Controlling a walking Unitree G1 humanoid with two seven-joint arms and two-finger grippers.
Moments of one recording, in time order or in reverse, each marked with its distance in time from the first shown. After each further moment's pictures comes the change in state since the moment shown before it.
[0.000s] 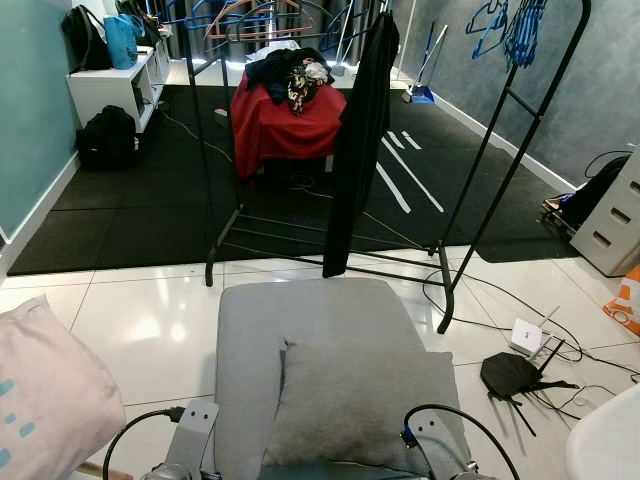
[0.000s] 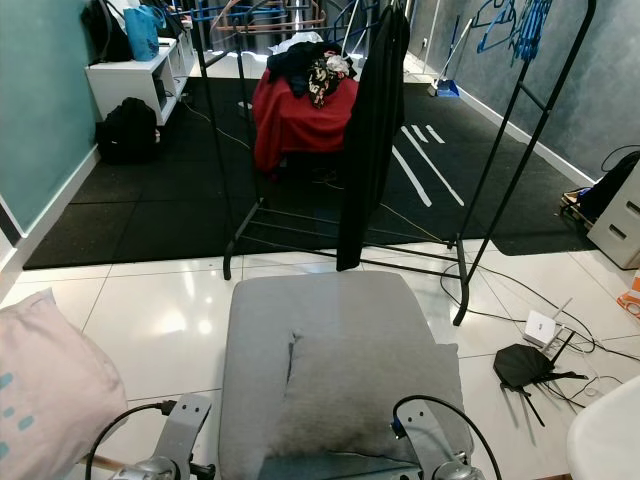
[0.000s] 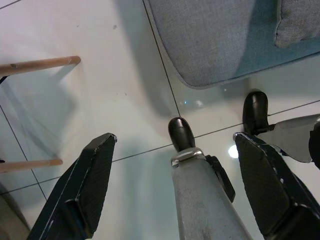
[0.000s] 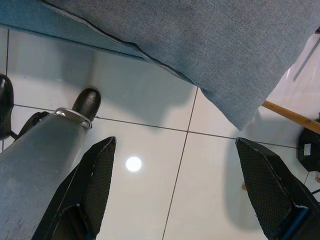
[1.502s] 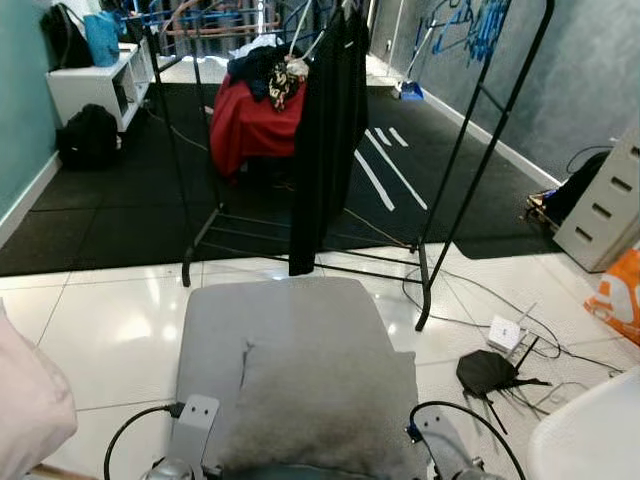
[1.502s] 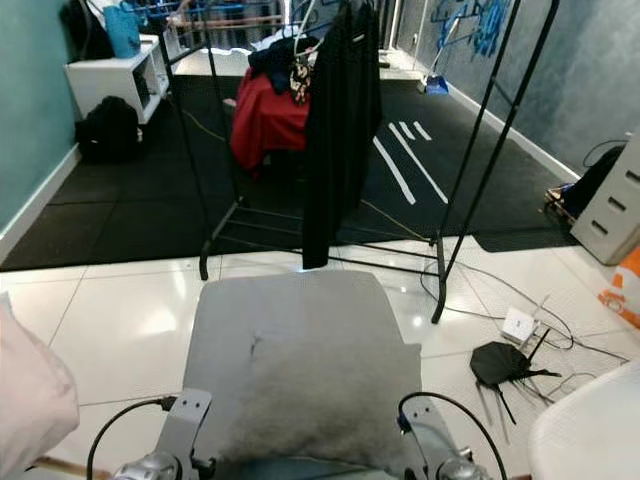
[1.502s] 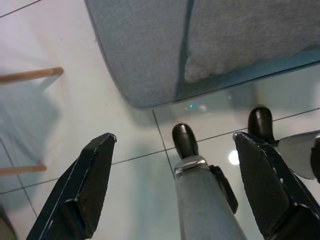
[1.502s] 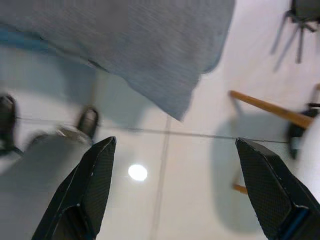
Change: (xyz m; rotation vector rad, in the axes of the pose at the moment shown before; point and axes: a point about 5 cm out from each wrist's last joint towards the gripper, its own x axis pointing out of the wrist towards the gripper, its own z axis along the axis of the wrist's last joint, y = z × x) left arm 0.000 0.002 0.005 -0.012 -0.023 0.046; right arm 0.000 0.001 0.003 0.102 -0.068 -0.003
